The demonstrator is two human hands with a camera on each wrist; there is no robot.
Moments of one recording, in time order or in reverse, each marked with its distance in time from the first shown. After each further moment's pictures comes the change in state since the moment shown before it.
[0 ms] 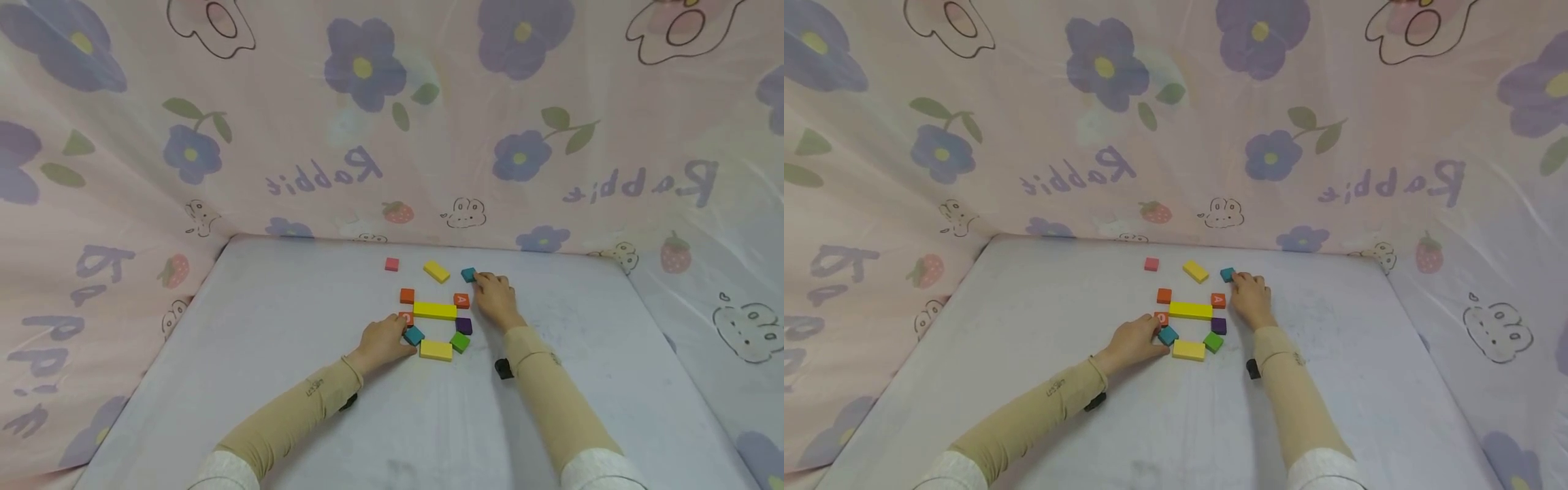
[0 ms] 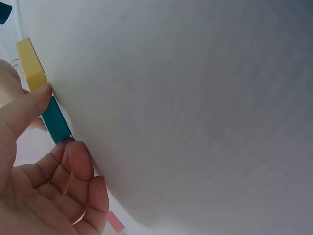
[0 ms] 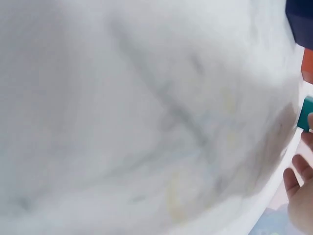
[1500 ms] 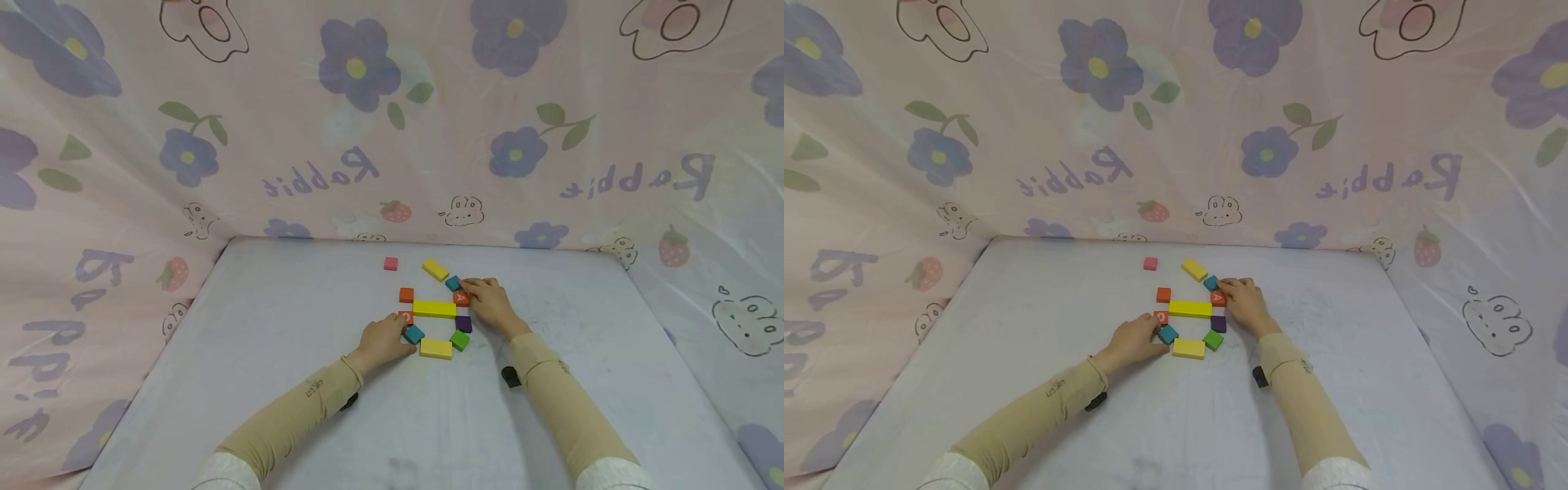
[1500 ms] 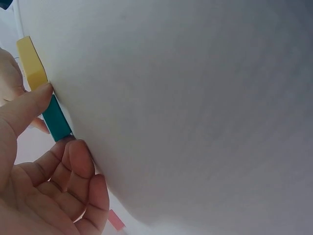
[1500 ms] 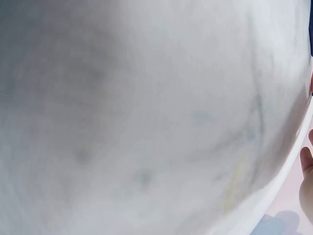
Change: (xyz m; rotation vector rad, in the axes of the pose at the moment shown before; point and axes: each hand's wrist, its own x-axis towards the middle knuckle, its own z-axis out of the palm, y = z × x) left_hand 0.003 0.003 0.000 0.004 -0.034 -0.033; right_hand -0.012 0.002 0.007 0.041 -0.027 -0.215
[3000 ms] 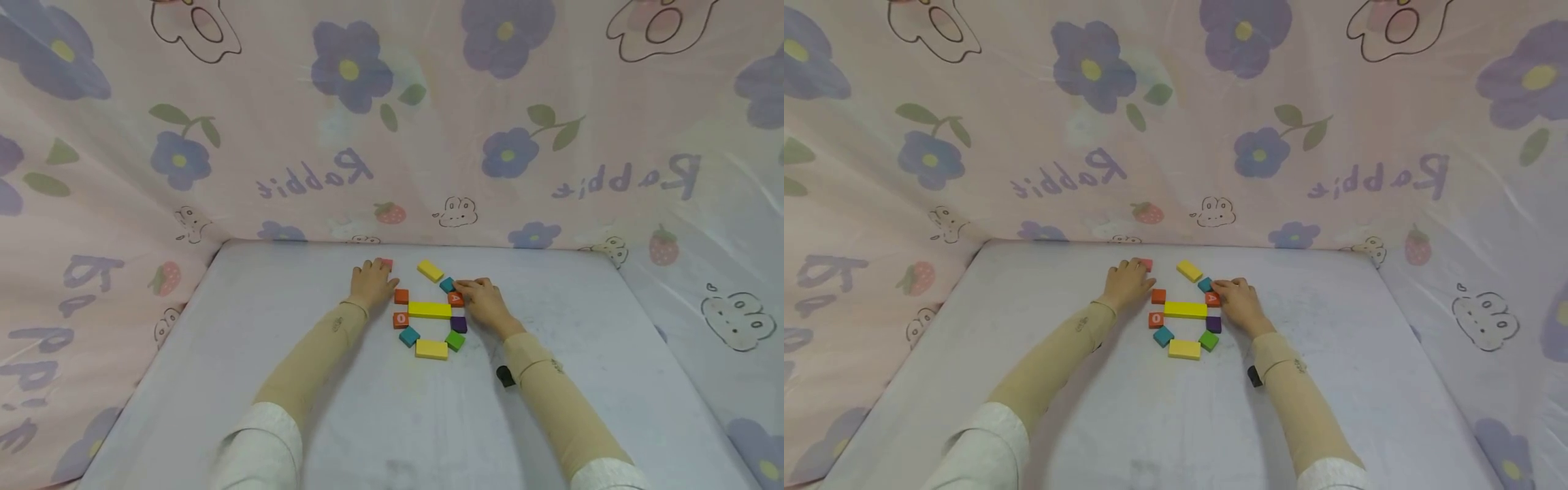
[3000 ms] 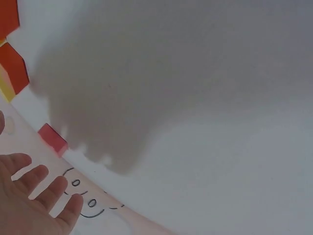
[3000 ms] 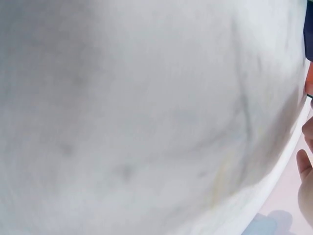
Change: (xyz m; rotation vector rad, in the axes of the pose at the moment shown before) left_hand 0.085 -0.034 -0.040 0.199 0.094 -0.172; right_hand 0.000 -0.003 -0.003 -0.092 -0.058 0.012
